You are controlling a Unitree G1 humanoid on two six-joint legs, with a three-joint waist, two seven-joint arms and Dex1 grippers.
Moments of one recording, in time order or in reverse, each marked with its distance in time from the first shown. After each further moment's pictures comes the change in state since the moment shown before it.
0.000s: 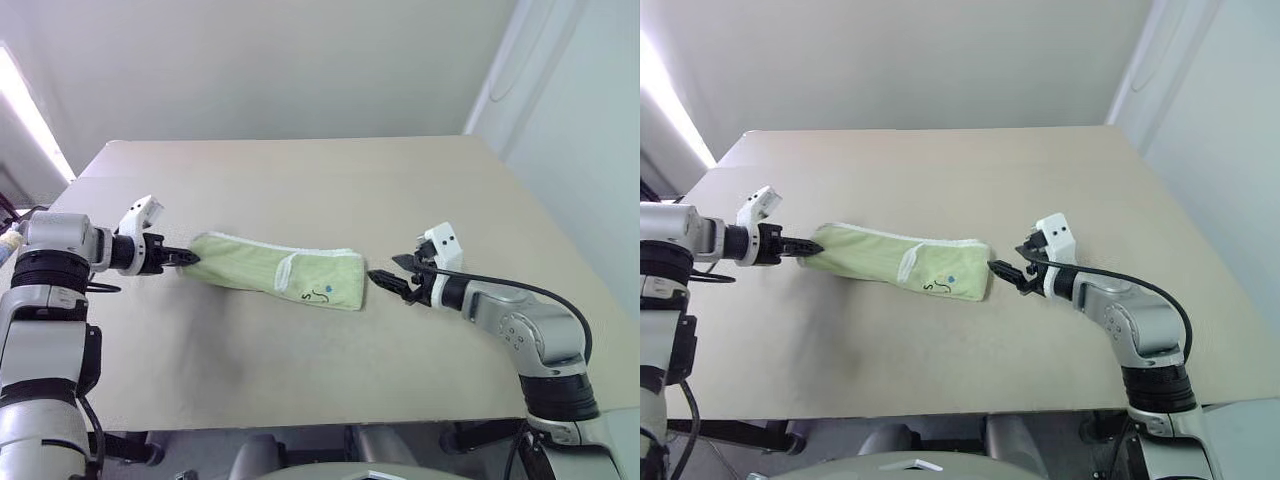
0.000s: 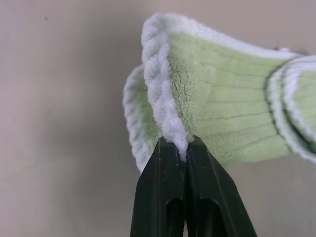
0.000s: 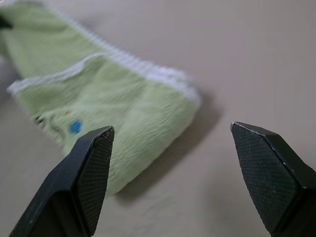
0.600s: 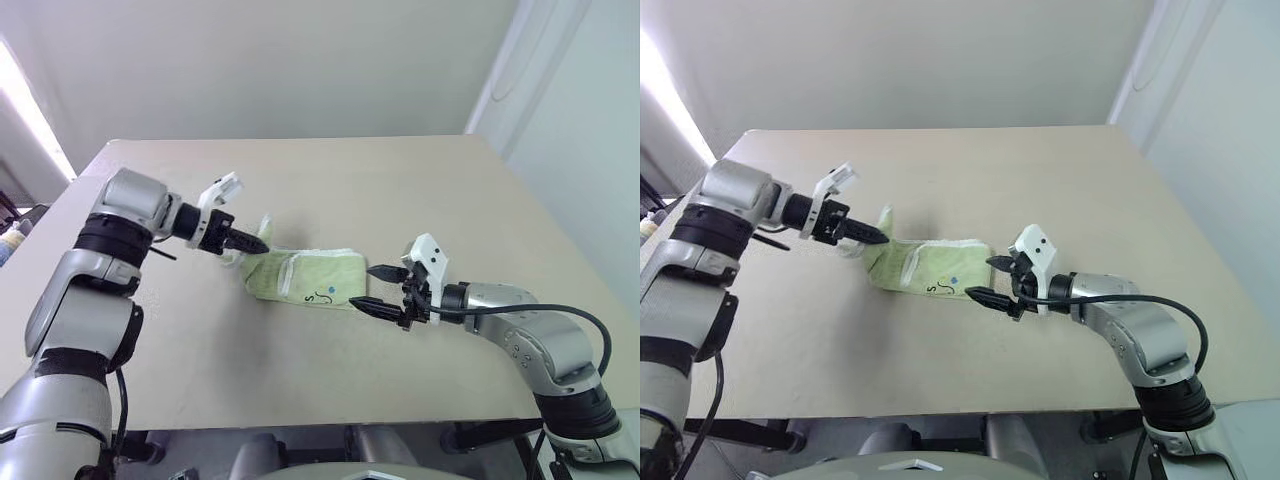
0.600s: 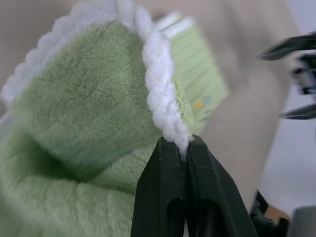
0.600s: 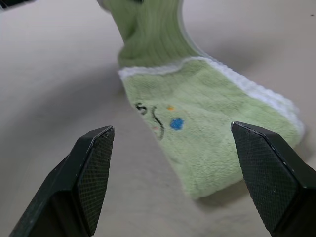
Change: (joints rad) left arm -0.214 -0.199 -0.274 -0.129 -0.020 0.056 -0.278; right arm 0.039 -0.093 0.111 -0.114 -0.028 -0.120 0.147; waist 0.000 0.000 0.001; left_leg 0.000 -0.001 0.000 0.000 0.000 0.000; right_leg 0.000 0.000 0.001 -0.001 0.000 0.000
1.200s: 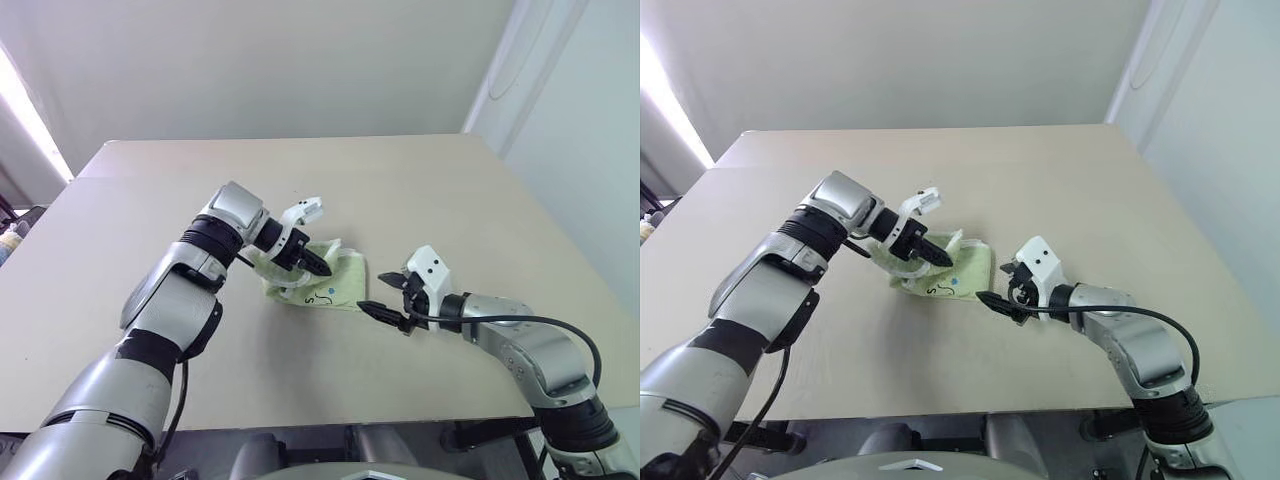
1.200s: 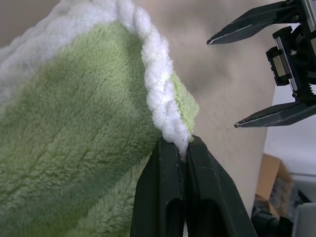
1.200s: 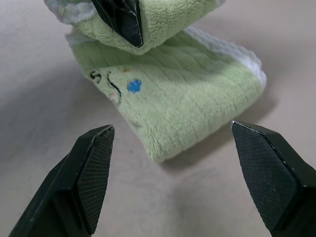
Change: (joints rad) left arm -0.040 -0.332 -0.071 0.170 0.091 -0.121 0.076; right arm 0.074 0.013 0.000 0.000 -0.057 -0.004 -0.102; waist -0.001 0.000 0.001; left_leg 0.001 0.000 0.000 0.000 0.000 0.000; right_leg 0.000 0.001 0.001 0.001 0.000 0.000
